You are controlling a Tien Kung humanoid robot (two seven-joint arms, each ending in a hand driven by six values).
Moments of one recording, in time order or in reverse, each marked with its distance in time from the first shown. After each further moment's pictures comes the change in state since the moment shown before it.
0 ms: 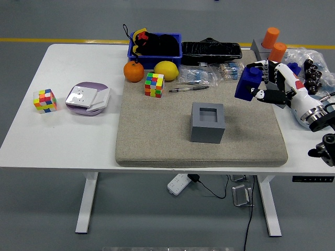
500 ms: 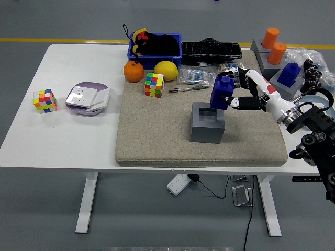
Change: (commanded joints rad) left arm 0.000 0.000 0.003 0.000 -0.001 0.001 0.000; right arm 0.048 0.016 -0.173 -0.054 0.044 0.000 0.012
